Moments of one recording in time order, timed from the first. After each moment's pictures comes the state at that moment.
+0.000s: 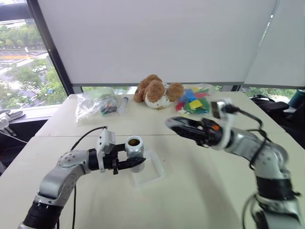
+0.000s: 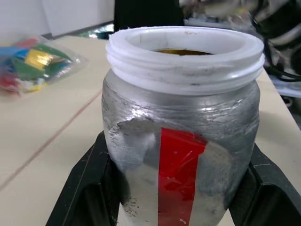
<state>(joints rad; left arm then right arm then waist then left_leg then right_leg) -0.39 0.61 0.03 -0.17 -0.59 0.36 -1.09 -0.43 -0.67 -0.21 -0.09 0.75 0.59 0.99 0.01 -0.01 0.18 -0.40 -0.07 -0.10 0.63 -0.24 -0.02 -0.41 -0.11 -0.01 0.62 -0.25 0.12</state>
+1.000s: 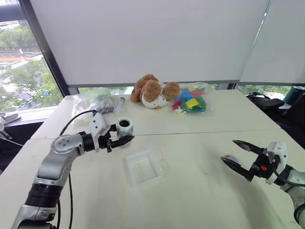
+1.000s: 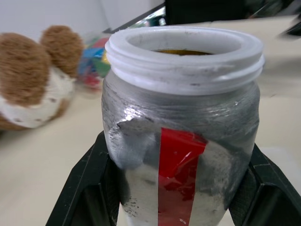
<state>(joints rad) -0.54 0.61 0.05 0.05 -0.33 0.15 -0.96 -0.05 -0.78 -0.35 -0.04 0.59 -0.03 1.10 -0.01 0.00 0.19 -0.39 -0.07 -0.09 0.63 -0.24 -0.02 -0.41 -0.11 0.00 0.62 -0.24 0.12</state>
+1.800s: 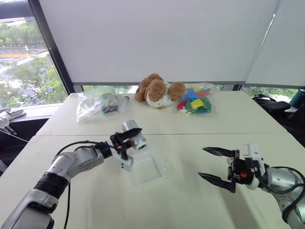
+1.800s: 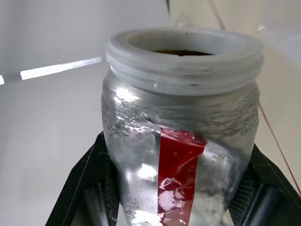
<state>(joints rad) -0.68 0.75 -0.39 0.37 1.20 -0.76 0.37 -0.04 -0.75 -0.21 -0.21 0.58 0.05 1.12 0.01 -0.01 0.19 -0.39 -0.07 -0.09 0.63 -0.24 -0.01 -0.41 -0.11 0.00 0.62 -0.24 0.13</state>
